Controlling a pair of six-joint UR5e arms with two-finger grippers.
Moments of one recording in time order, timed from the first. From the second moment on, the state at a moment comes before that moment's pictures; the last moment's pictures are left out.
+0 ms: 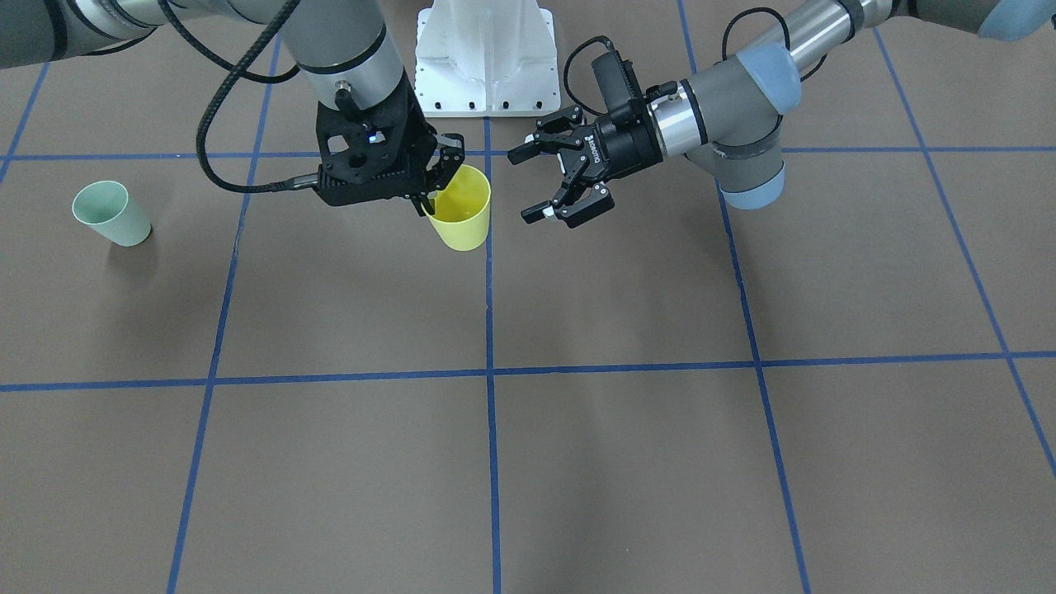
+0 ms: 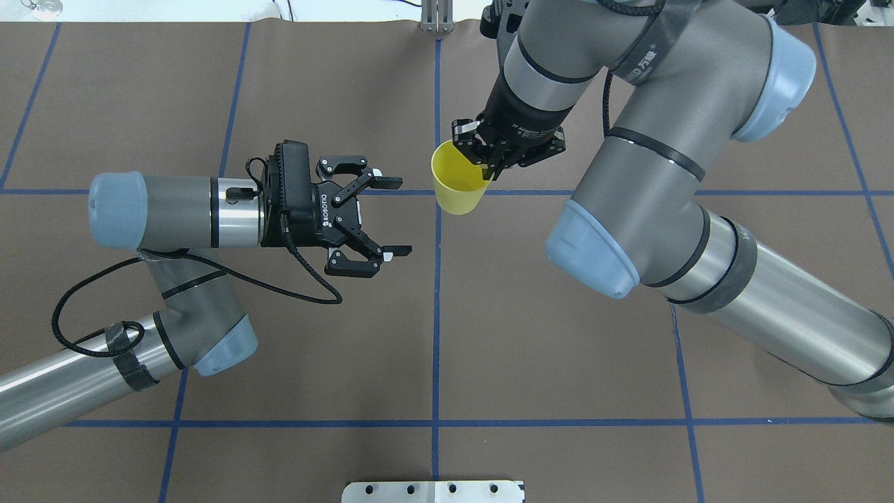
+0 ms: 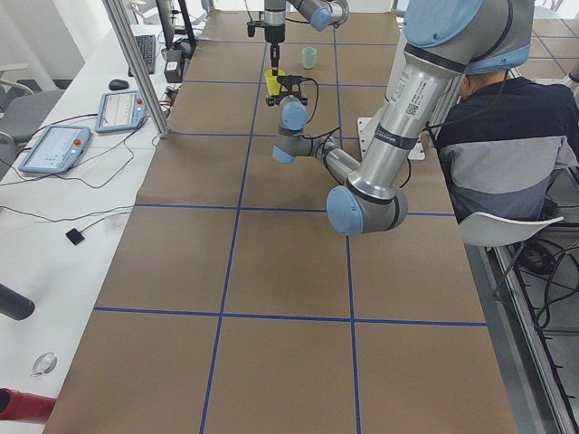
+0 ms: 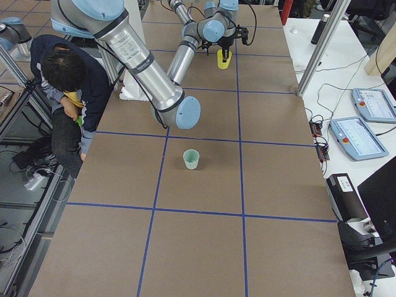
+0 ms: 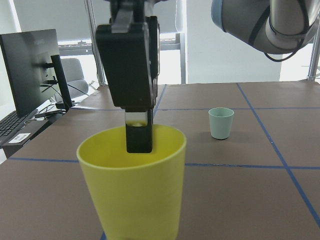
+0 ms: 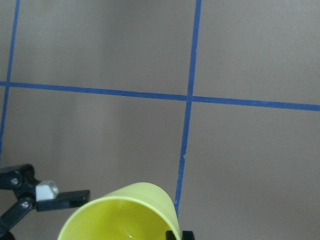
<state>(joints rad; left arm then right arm) -0.61 -2.09 -1.49 -3.10 -1.94 -0.21 0.78 -0.77 1.83 -1.83 2.13 1.04</state>
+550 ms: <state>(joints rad) -0.69 -2.03 -1.50 -2.87 -1.86 -0.21 0.92 -0.92 1.91 -1.84 2.13 0.99</state>
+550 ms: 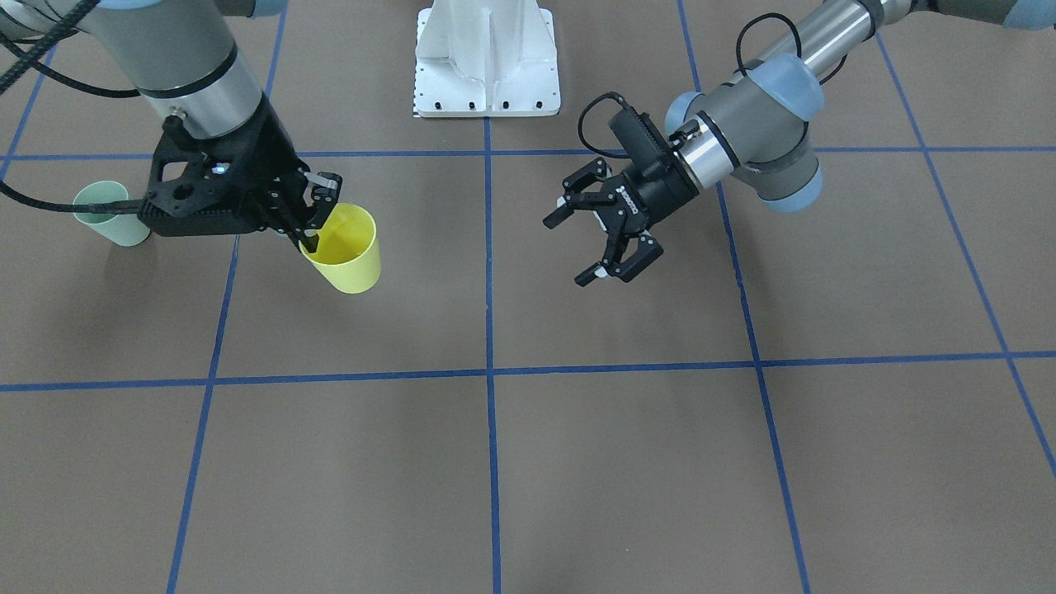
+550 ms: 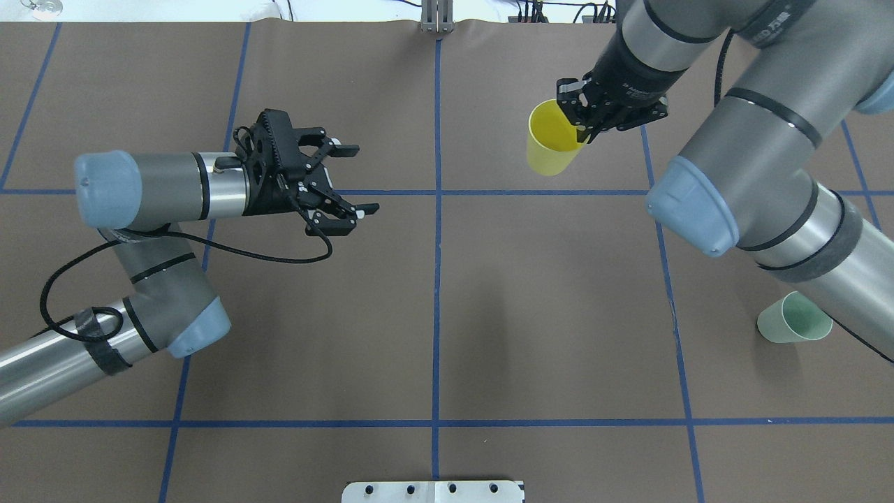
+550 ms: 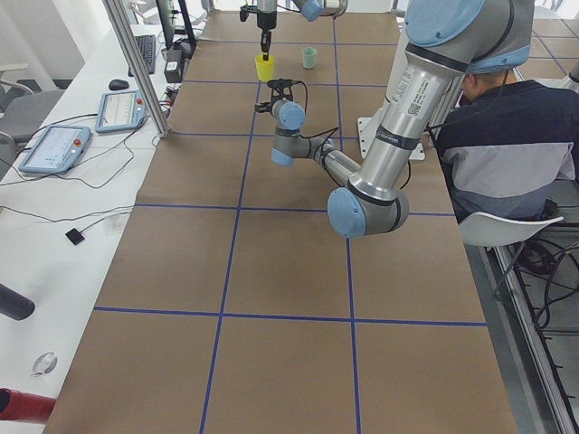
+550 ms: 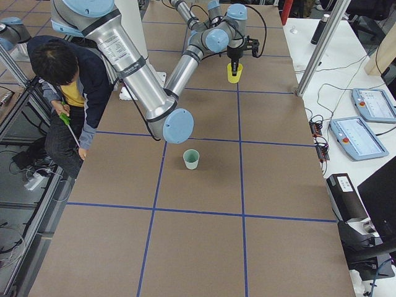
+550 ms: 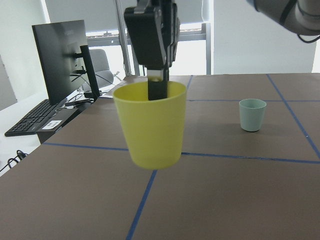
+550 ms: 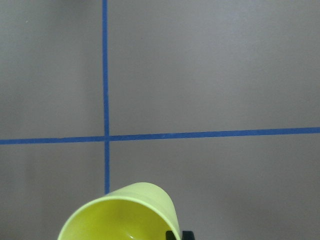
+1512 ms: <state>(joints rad) -1.19 -1.81 -1.62 -1.99 -2.15 -0.19 1.08 -1.05 1.97 -1.84 2.15 0.78</state>
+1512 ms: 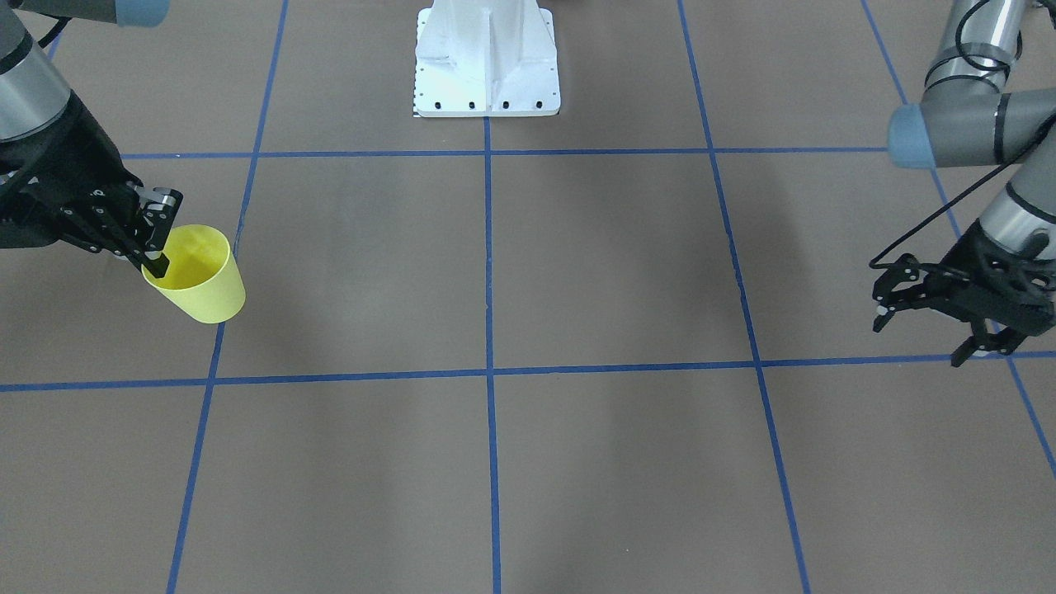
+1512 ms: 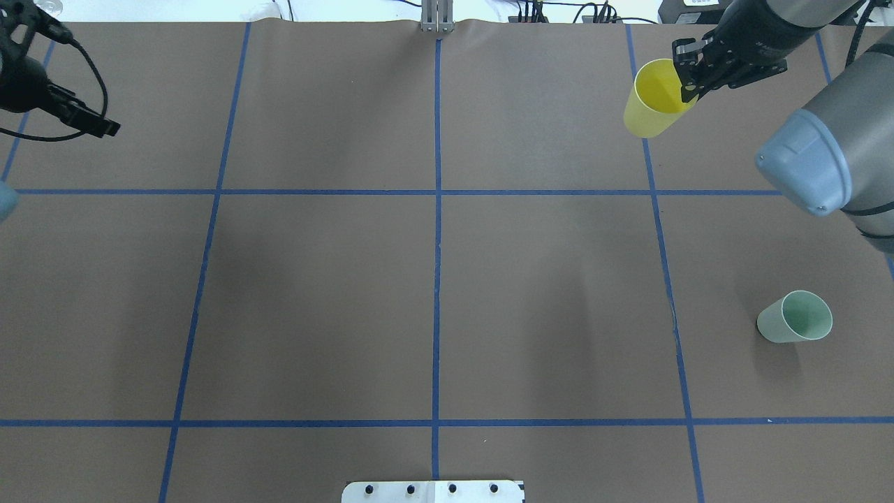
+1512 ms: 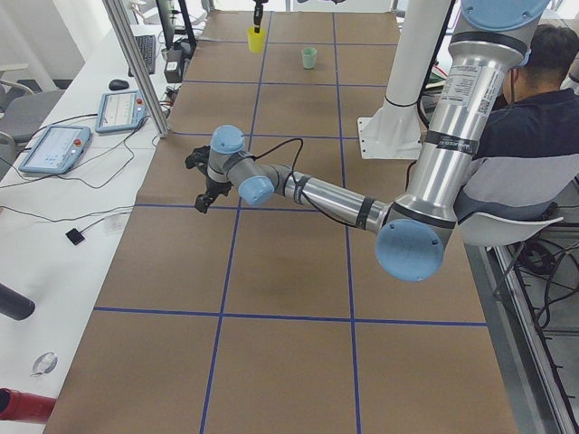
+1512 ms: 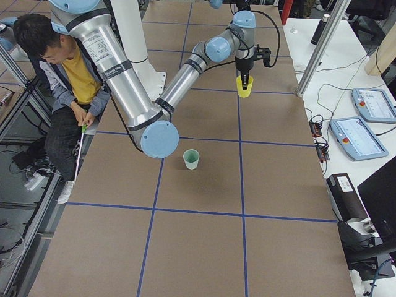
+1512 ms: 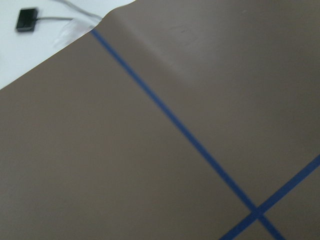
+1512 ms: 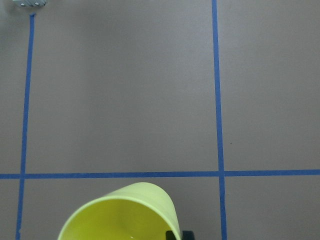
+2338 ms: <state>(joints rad) -1.48 -1.60 -1.68 -1.64 -2.16 0.18 1.19 -1.44 2.15 -1.82 2.27 0.37</state>
